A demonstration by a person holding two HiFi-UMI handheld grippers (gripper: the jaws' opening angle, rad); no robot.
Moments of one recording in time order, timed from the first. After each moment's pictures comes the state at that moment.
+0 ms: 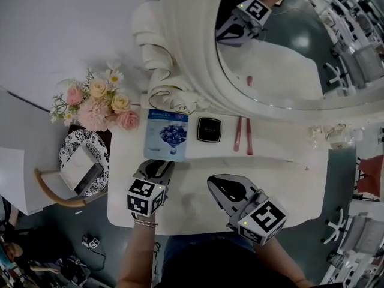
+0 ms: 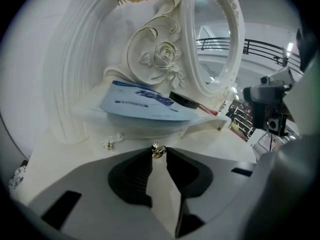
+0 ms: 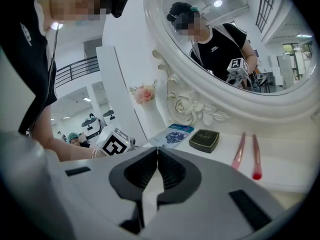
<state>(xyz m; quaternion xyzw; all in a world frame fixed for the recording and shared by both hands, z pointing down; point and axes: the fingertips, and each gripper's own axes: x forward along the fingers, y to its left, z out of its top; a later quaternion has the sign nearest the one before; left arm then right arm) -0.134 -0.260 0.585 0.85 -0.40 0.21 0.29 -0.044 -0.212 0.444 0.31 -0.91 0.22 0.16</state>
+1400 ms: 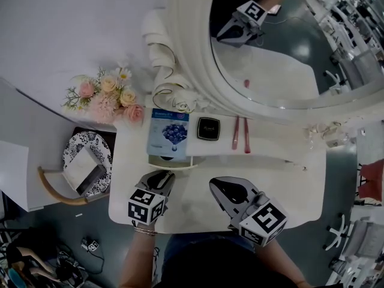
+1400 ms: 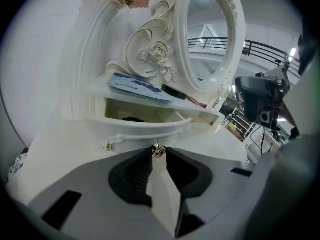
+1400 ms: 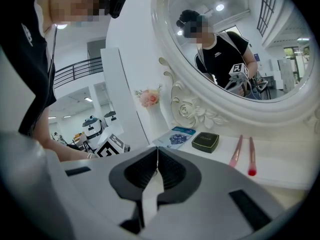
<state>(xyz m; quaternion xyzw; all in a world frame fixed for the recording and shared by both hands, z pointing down) -0.135 -0.208 0.589 0.84 -0.39 0.22 0.31 -0.039 -0.191 0.430 0.31 -0.92 0.20 0.15</state>
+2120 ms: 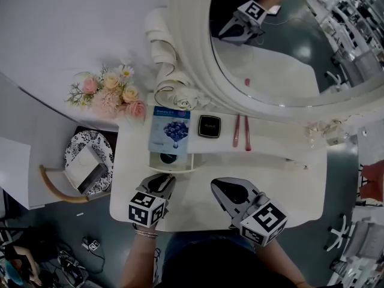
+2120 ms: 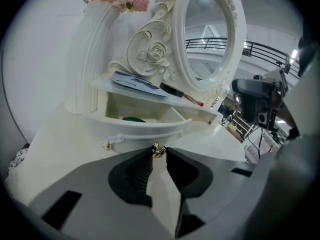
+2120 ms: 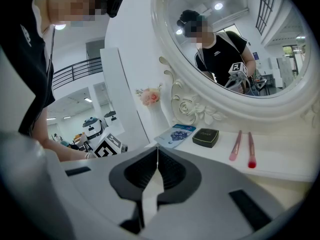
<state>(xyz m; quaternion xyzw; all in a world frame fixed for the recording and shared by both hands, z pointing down) -0.136 -0.189 0.590 0.84 -0.39 0.22 0.32 -0.035 -0.180 0.436 0.31 -0.91 0.21 0.15</state>
